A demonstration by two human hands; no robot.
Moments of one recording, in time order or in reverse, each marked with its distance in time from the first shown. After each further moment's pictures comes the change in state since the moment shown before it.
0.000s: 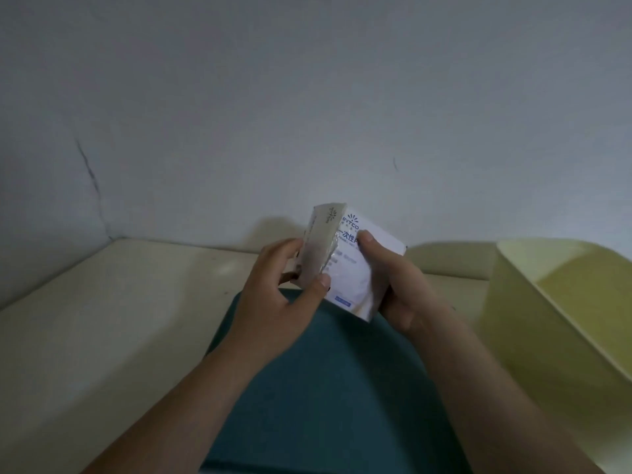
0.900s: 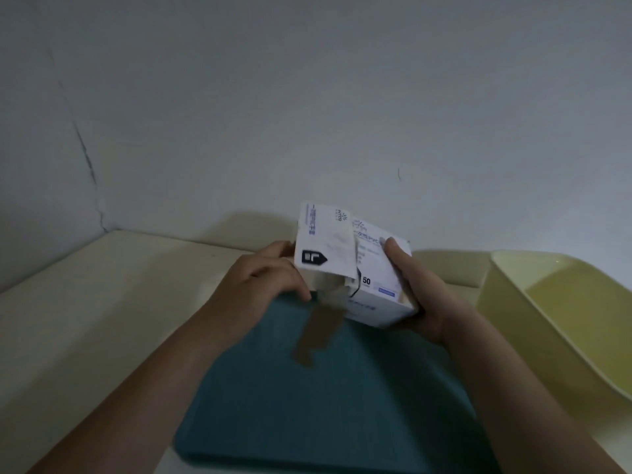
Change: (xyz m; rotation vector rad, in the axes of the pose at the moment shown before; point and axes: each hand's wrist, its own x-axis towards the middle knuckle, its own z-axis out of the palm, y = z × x) left_hand 0.023 0.012 -0.048 -0.191 -0.296 -0.166; right_hand -0.024 -0.028 -0.008 -0.274 0.112 0.227
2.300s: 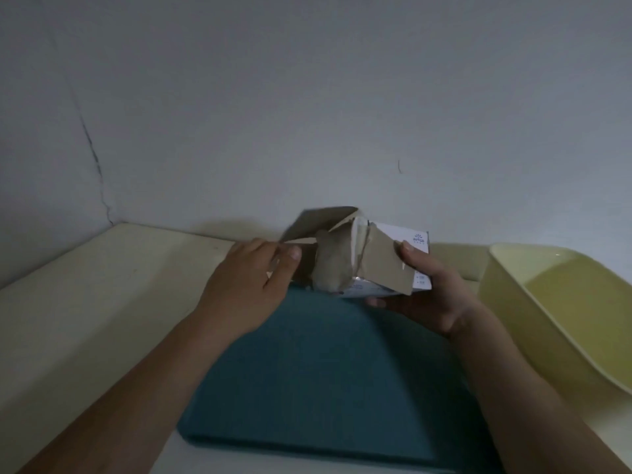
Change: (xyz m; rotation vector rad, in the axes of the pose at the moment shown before) left_hand -0.005 -0.026 -0.001 0.778 0.194 0.071; right_hand -0.001 0.006 -0.021 0.119 -0.317 -0.176
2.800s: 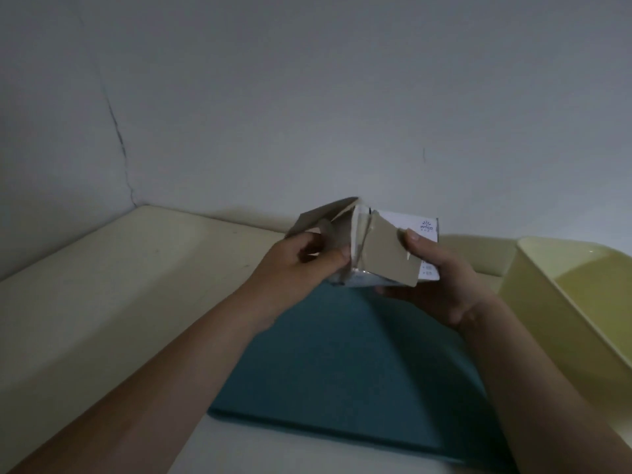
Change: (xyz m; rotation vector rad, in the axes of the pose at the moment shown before) left_hand -0.006 0.039 -0.001 -0.728 -0.173 -0.259; right_hand 0.004 0.003 0.020 -0.099 -0.003 0.003
